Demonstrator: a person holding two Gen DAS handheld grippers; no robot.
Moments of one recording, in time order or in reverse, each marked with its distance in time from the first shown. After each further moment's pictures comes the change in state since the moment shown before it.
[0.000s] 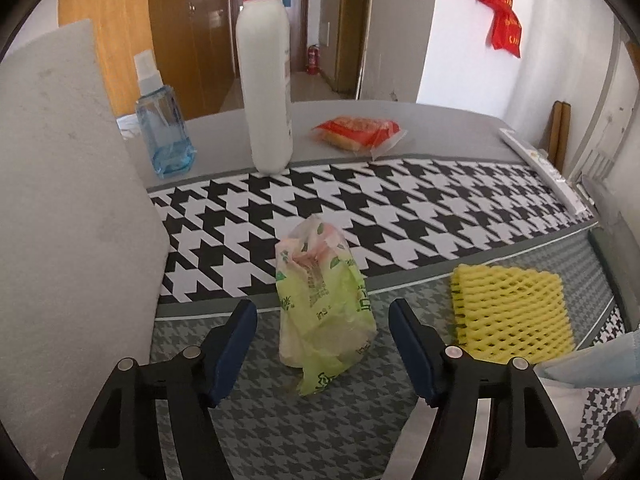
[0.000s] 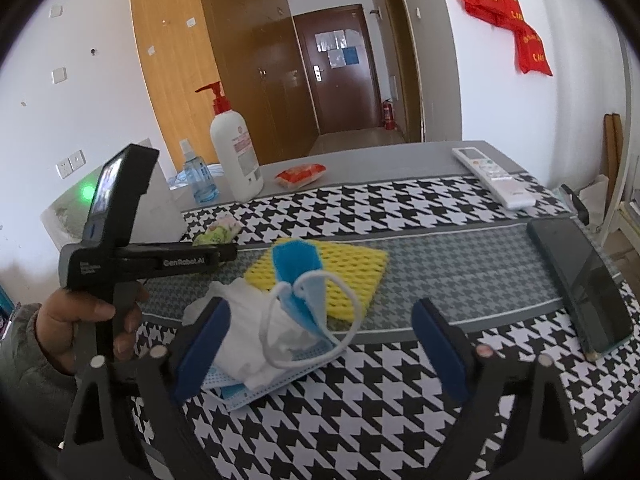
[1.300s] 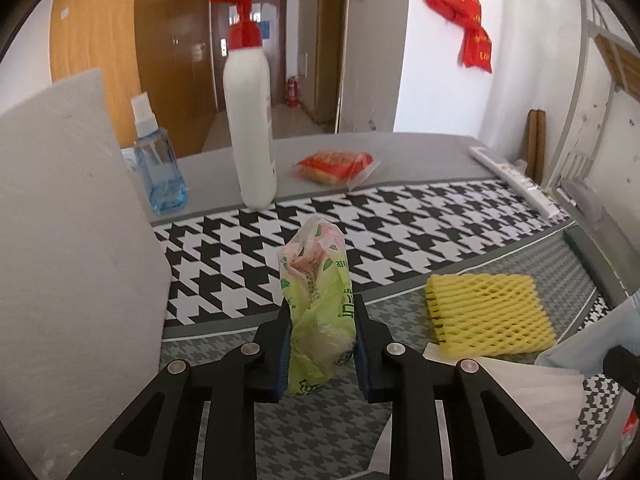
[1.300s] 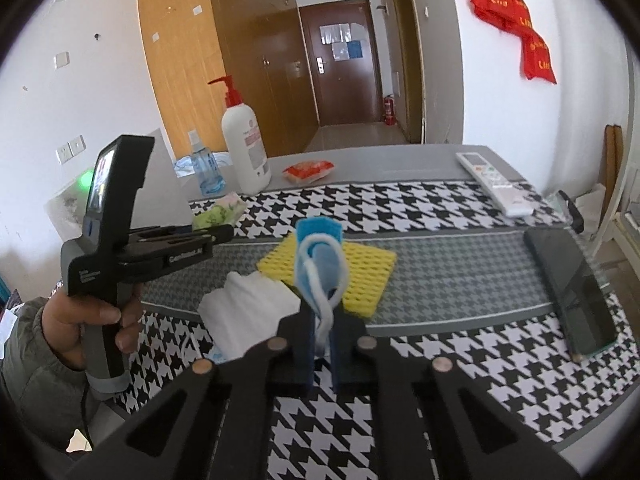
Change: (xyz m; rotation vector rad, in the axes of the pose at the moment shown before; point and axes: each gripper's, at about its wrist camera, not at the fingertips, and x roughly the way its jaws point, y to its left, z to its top) left arm -0.030 0.000 -0.003 0.064 -0.134 -0.057; right arm -0.014 0.018 0.008 -0.048 0.033 -0.031
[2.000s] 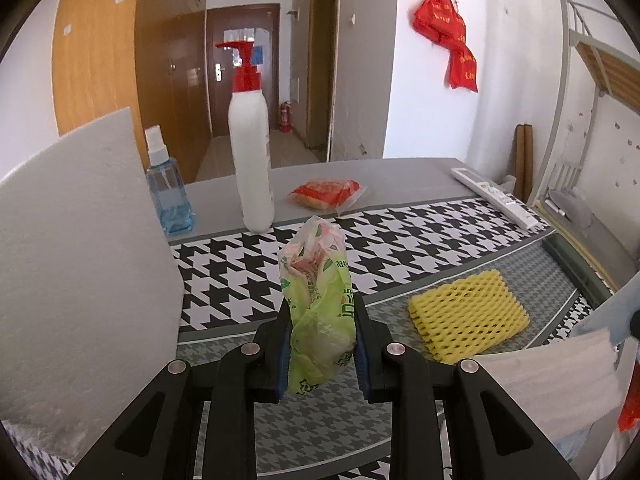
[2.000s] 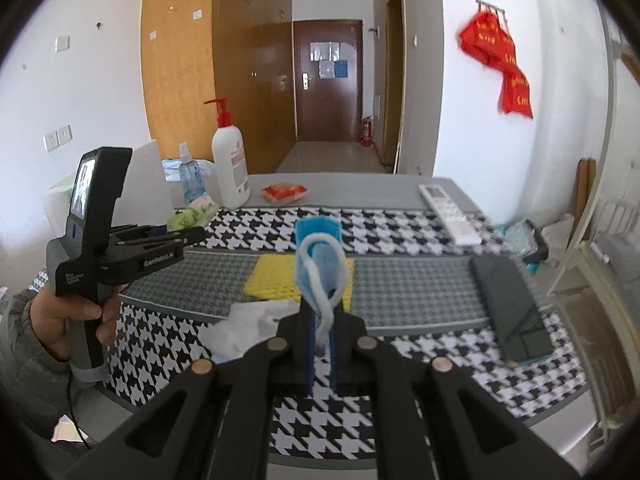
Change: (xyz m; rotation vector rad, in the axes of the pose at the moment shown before) left arm -0.035 0.001 -0.007 0.018 -0.097 -0.019; right arm -0.043 0.007 0.005 -0.088 -0.067 -0.142
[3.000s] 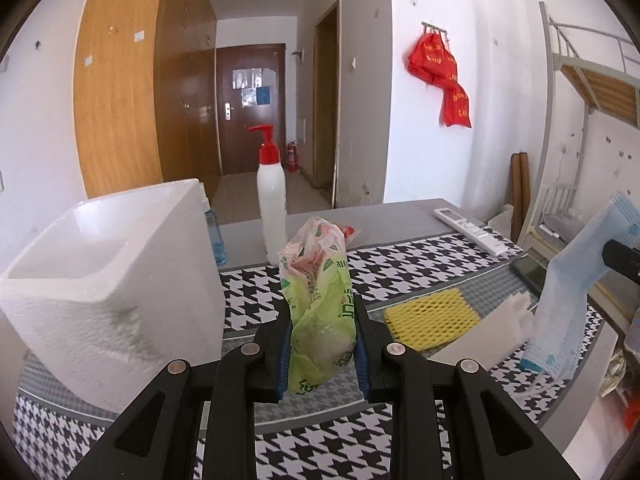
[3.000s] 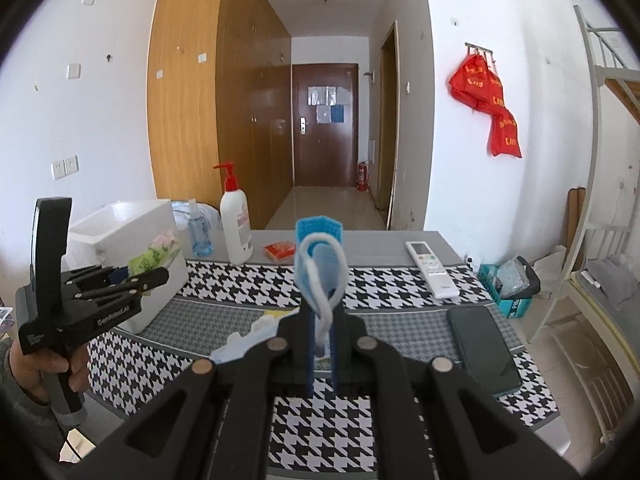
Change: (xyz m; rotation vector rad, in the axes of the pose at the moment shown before) left arm -0.090 -0.010 -0.009 0.012 -0.147 0.028; right arm -0.045 -0.004 0.021 0.017 -0.169 -0.003
